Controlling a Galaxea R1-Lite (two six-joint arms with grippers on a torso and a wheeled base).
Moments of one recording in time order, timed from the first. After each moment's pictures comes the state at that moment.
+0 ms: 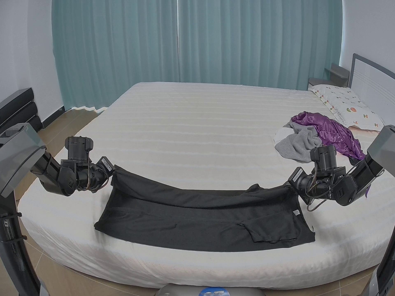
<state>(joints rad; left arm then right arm) -0.02 2.16 -1.01 -0.55 -0.10 -0.79 0.22 2.09 -0.83 -0.58 -0.02 0.95</state>
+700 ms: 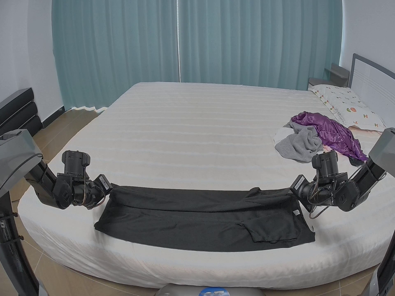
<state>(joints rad) -0.01 2.12 -0.83 -0.56 -0.11 -0.73 0.22 2.07 -0.76 -0.58 -0.02 0.96</state>
